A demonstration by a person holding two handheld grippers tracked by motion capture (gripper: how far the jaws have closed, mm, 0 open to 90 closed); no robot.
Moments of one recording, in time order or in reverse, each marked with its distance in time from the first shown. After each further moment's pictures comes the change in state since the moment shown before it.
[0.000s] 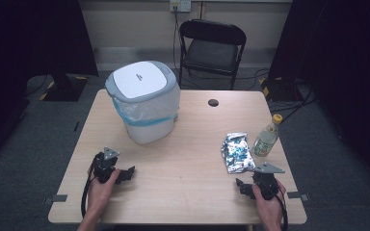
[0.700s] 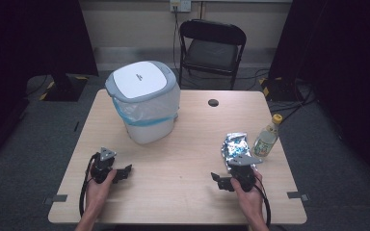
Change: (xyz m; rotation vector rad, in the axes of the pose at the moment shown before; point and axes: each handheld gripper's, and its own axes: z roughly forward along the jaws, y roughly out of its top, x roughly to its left) left arm 0.006 -0.002 -0.006 -0.027 -0.005 -0.005; right arm 0.057 0.051 0.010 -0.094 0.213 -0.146
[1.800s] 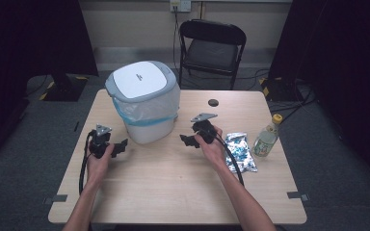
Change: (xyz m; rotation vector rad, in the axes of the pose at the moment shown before) left arm 0.049 0.057 0.030 -0.096 0.070 -0.075; right arm -0.016 0.116 0.142 -0.003 0.049 -0.086
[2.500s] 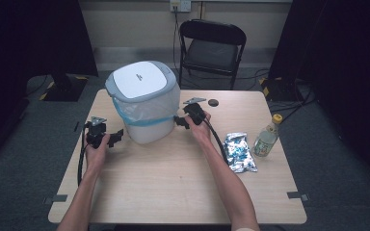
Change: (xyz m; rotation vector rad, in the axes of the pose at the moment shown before) left arm 0.025 0.016 0.019 -0.065 0.030 -0.080; right arm -0.037 0.036 0.080 -0.046 -0.087 0.093
